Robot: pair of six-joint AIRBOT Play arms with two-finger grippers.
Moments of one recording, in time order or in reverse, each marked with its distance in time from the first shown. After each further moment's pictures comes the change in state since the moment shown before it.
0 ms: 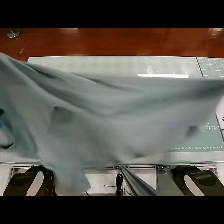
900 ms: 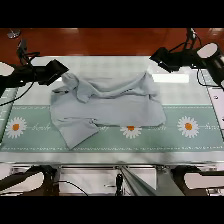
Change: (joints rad) left arm -0.044 -0.694 -0.320 -0.181 0.501 0.064; right arm -0.145 -0.923 -0.045 0.369 -0.615 0.025
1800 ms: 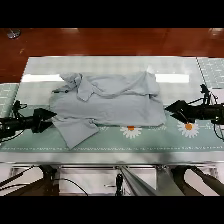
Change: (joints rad) left arm 0.549 0.040 -0.594 -0.188 -0.277 0.392; right arm -0.354 0.486 -0.828 0.097 0.228 -0.279
